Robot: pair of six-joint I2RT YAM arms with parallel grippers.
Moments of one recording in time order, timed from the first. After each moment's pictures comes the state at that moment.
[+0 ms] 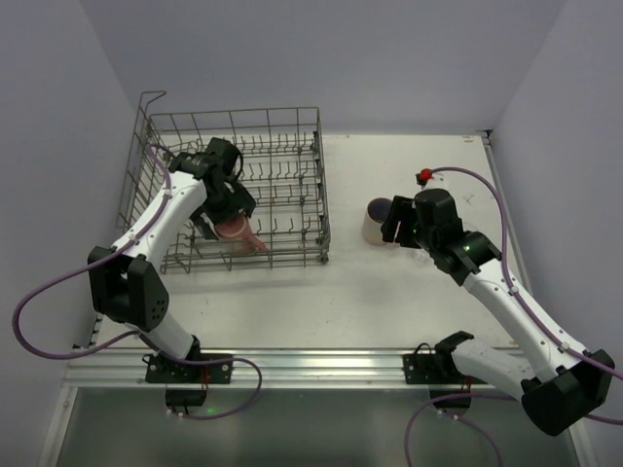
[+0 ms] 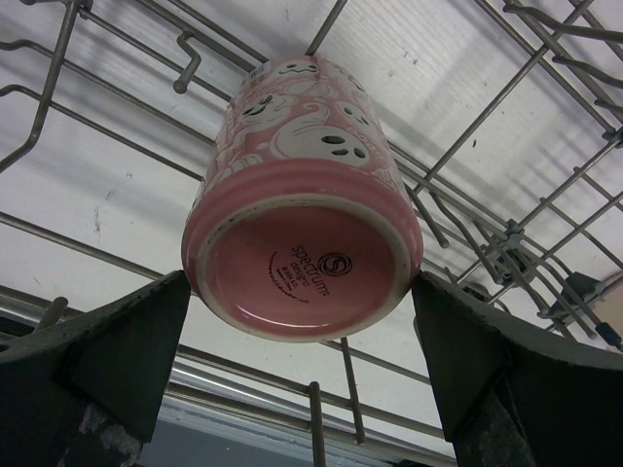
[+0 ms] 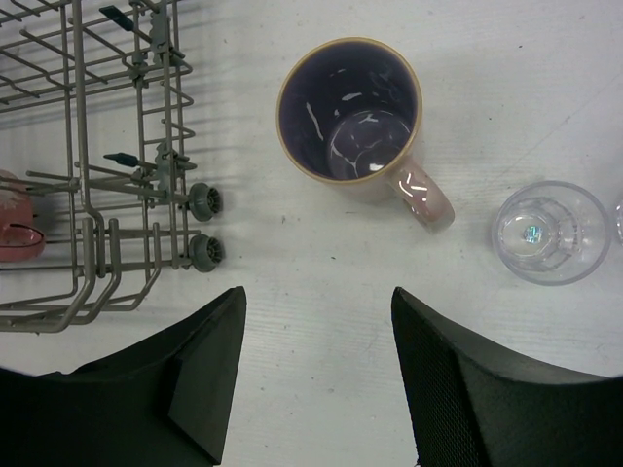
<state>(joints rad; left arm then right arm) -0.29 1.61 1.50 -1.20 -0.16 -0.97 0.47 1.02 0.96 -0.60 0.19 0.51</state>
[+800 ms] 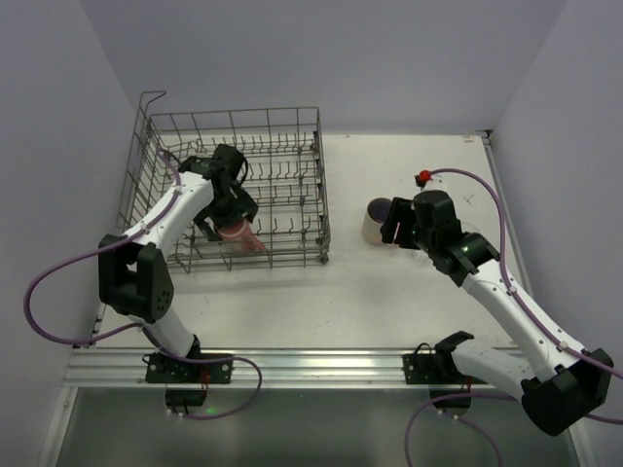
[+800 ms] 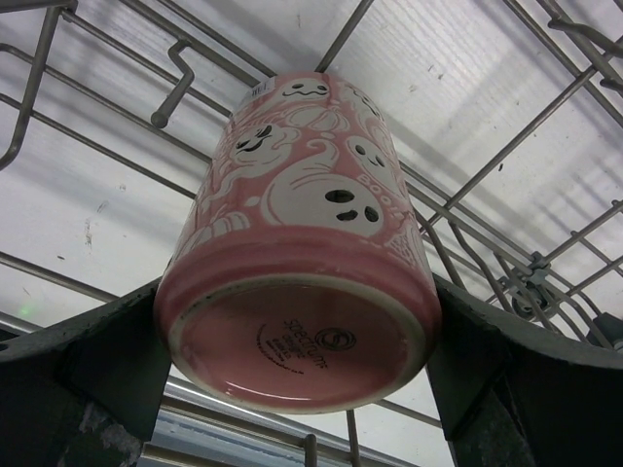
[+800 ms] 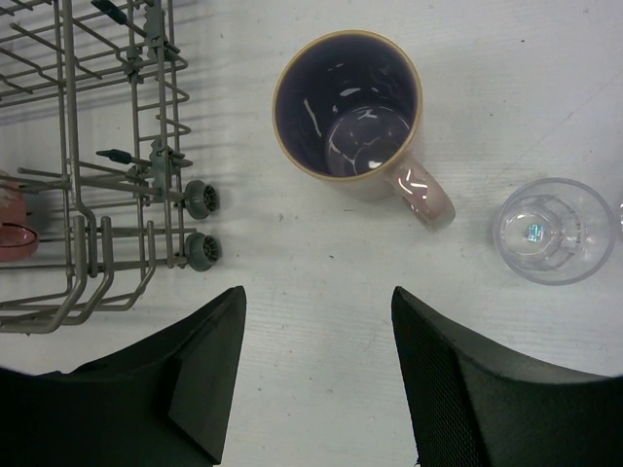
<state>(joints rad) -0.29 1.67 1.45 -1.15 -0.19 -0.99 0.47 1.02 0.94 -0.58 0.19 0.51</state>
